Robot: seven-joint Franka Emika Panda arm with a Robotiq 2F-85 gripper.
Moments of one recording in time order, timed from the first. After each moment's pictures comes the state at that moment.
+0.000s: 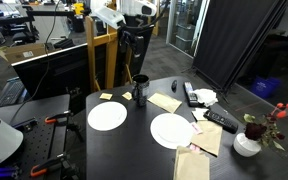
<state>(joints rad) 0.13 0.02 0.02 -2.21 0.14 2.20 -0.23</state>
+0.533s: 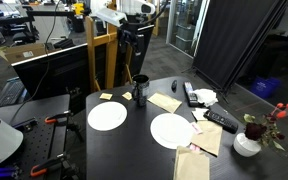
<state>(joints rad) 0.13 0.04 0.06 -2.19 0.08 2.20 -0.21</state>
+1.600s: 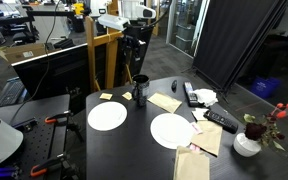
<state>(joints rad) 0.13 0.08 0.07 -2.18 -0.02 2.24 -0.18</state>
